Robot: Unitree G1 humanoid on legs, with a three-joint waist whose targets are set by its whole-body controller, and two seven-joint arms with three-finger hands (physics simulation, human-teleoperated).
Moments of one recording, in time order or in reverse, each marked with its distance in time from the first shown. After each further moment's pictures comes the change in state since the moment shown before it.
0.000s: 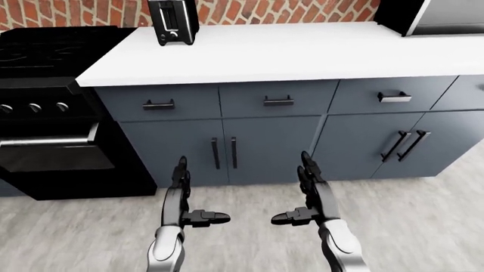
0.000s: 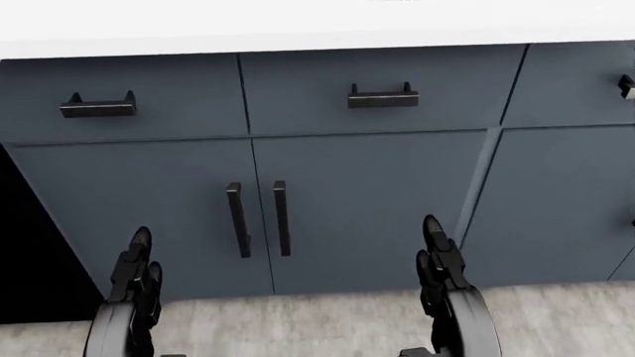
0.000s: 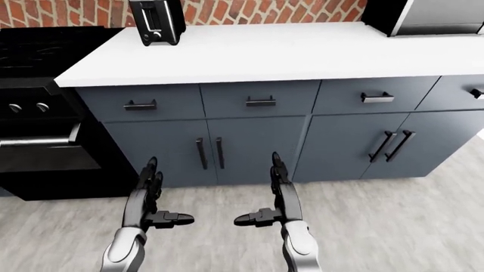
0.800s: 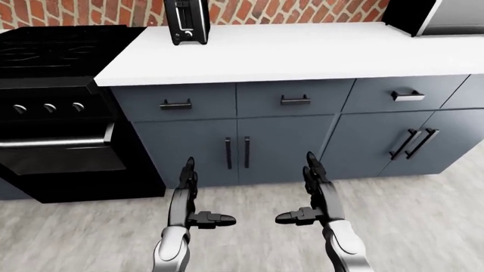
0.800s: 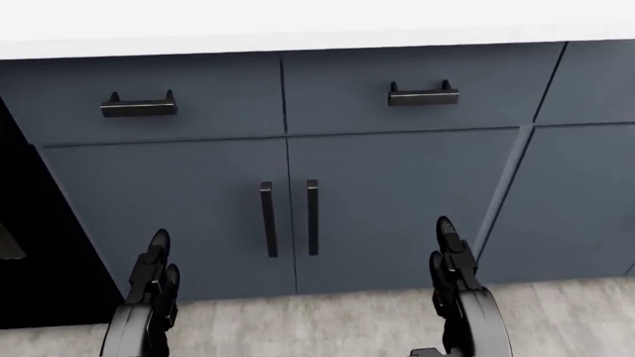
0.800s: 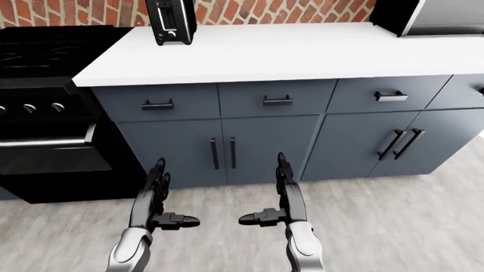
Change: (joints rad) left arm 0.000 -0.013 -0.033 0.014 0.002 -0.005 -0.014; right arm 0.005 -0.010 -0.025 0.006 -0.007 -0.010 -0.011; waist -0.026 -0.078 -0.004
